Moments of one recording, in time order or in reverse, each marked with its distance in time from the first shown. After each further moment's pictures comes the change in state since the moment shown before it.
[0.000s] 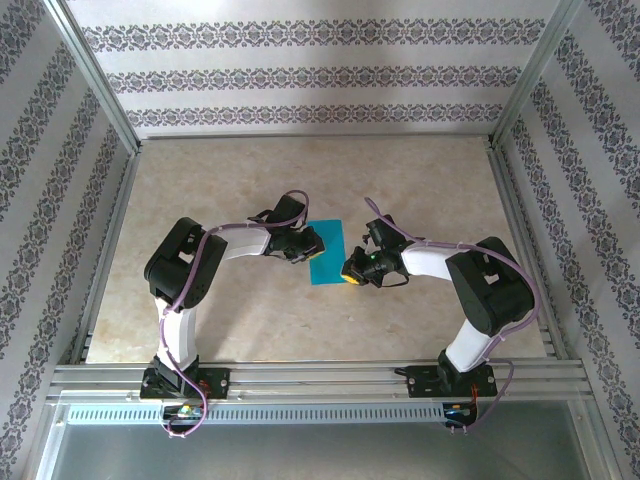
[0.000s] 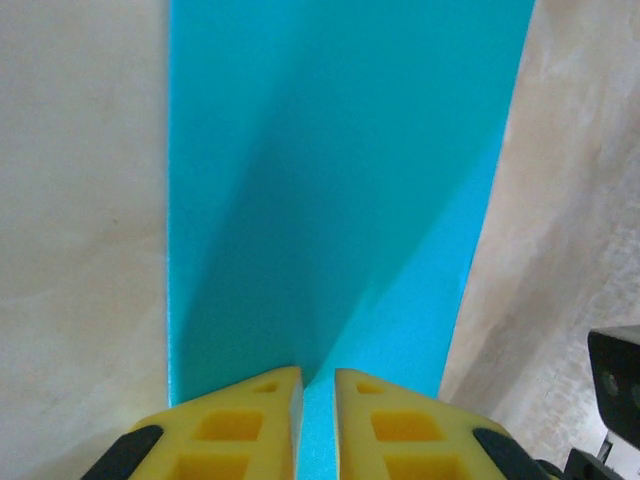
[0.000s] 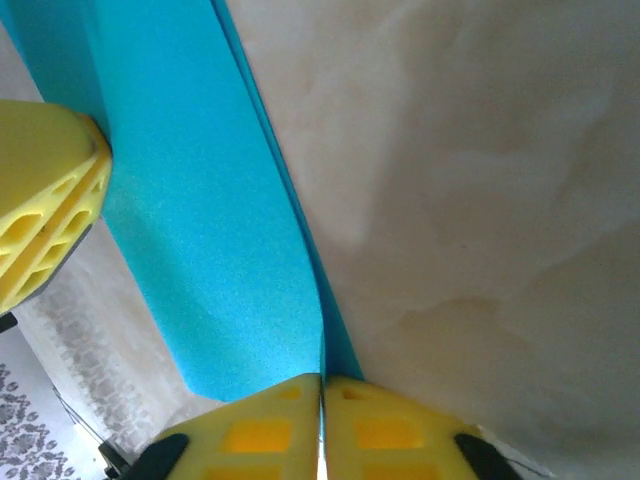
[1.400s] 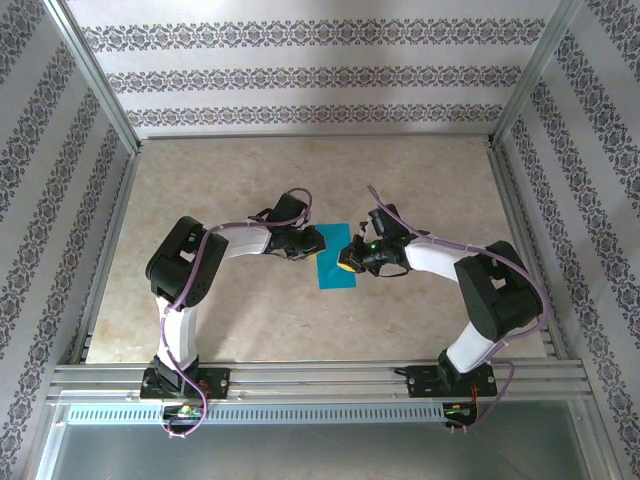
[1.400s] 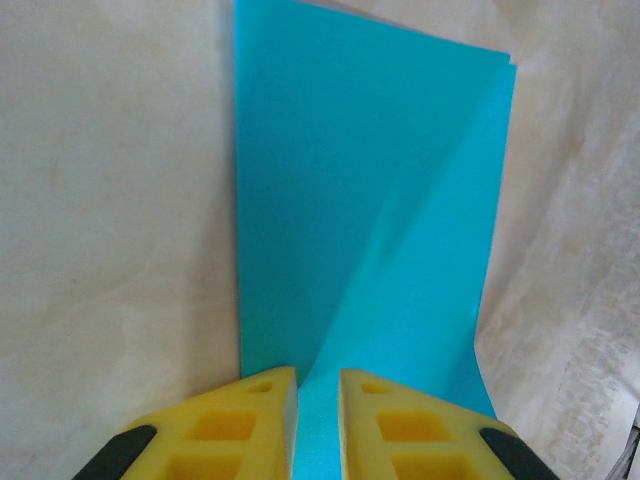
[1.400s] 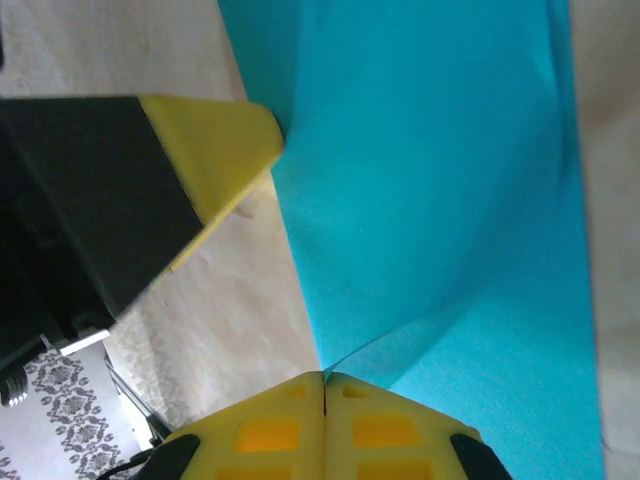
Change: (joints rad) left arm 0.006 0.013 0.014 0.017 0.000 0.084; right arm -0.019 -0.033 0.064 0.012 -0.068 -0.036
